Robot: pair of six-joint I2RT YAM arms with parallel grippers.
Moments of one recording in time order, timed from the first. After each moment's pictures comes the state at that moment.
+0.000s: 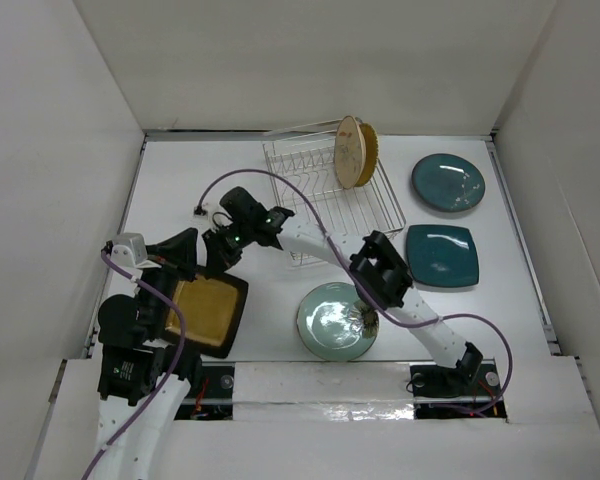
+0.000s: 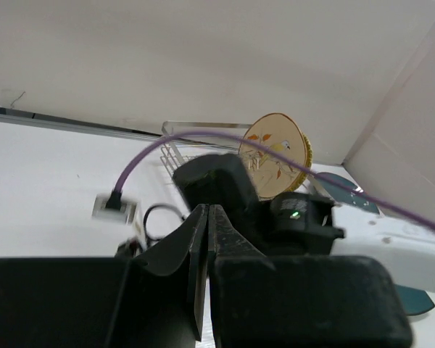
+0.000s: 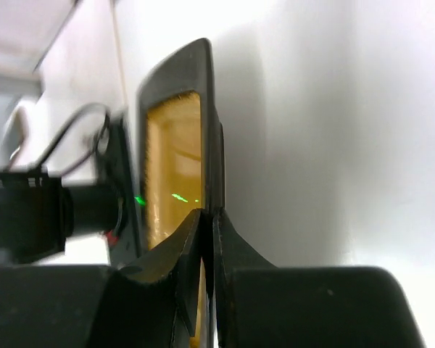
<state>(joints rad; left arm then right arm) -0.20 0.21 0.60 -0.18 0.03 -0.37 0.97 2.53 2.23 -0.40 -0.77 0.34</state>
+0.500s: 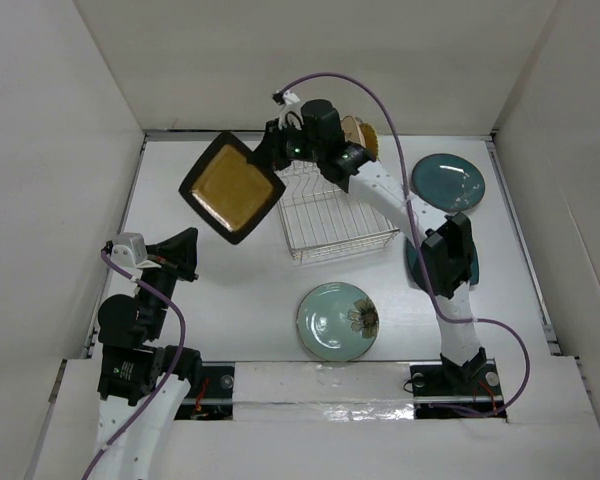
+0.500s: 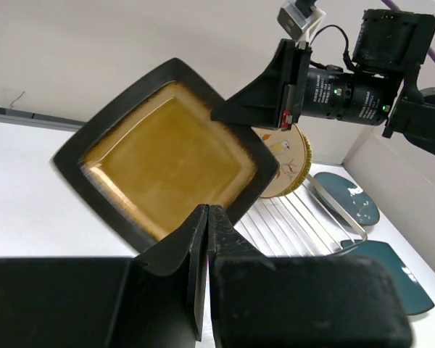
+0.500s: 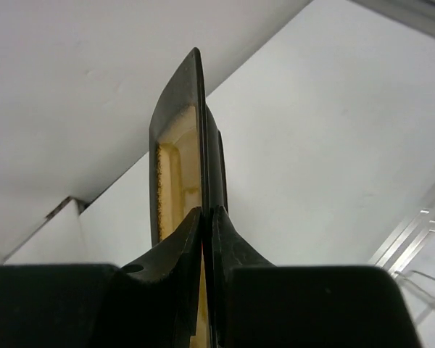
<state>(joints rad) -0.20 0.21 0.60 -0.18 0.03 -0.37 0.71 2.13 2.12 -0.20 -0.47 0.39</state>
